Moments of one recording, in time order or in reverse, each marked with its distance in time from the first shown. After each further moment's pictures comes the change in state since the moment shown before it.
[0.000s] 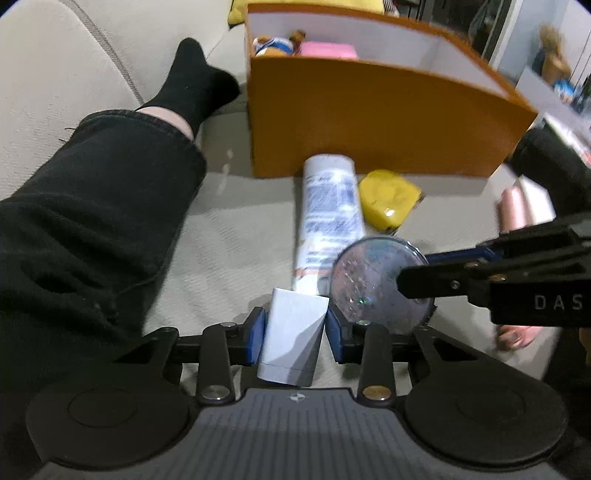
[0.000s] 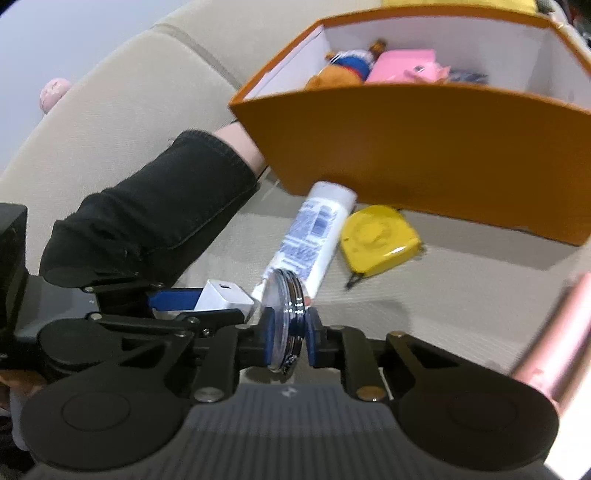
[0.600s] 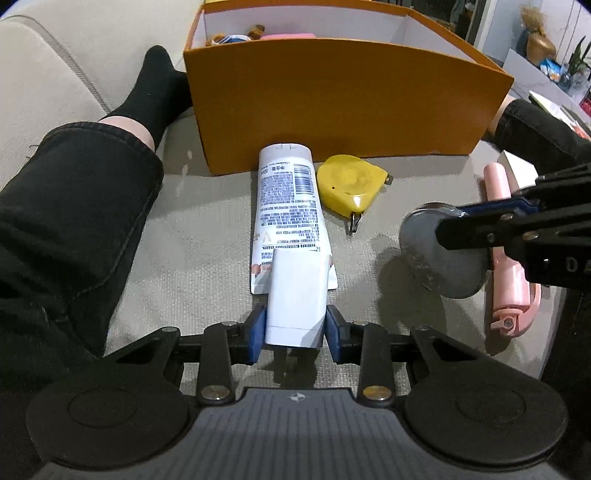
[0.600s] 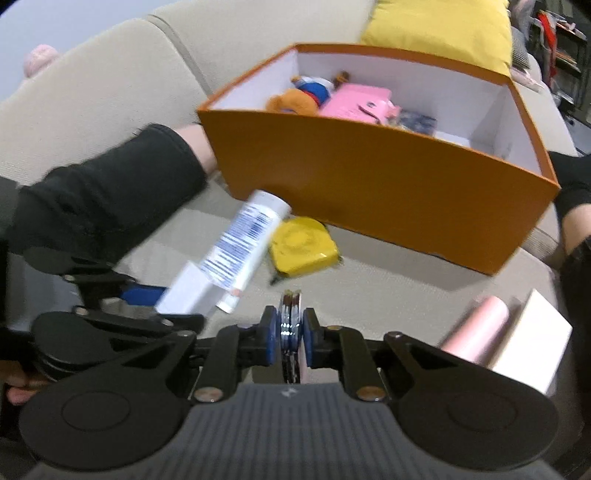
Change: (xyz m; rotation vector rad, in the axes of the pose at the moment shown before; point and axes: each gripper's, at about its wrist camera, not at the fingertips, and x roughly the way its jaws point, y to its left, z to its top) left arm 0.017 -0.030 -0.008 0.075 0.000 0.015; right arm -0.025 -0.005 -0.006 -0.131 -0.018 -0.231
